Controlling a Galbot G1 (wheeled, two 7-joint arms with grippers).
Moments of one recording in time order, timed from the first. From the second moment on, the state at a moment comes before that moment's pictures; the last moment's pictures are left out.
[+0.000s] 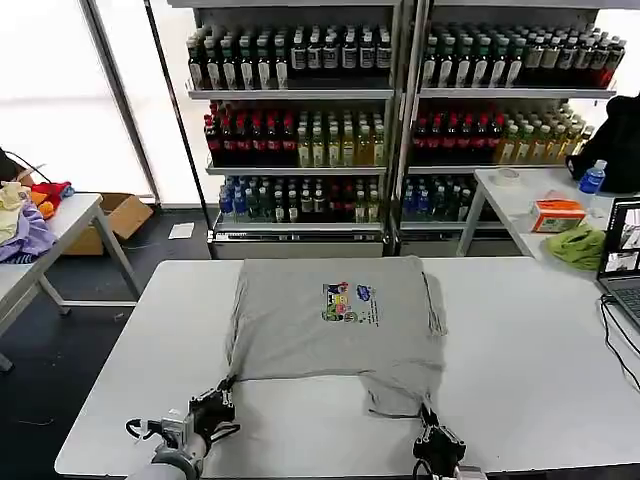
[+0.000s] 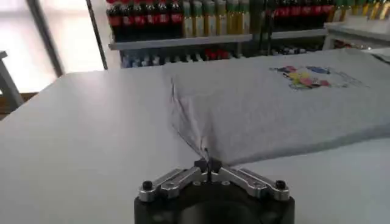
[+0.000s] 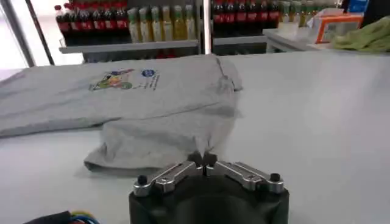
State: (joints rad) left arm 1.48 -1.32 -0.48 -2.03 -0.21 0.49 0.01; right arm -1.64 1.26 0.33 2.13 0.30 -0.24 0.36
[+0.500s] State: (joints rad) left arm 1.42 -1.31 -0.50 -2.09 -0.30 0.44 0.00; right arm -1.54 1.29 0.36 2.15 0.25 -0.23 0.32
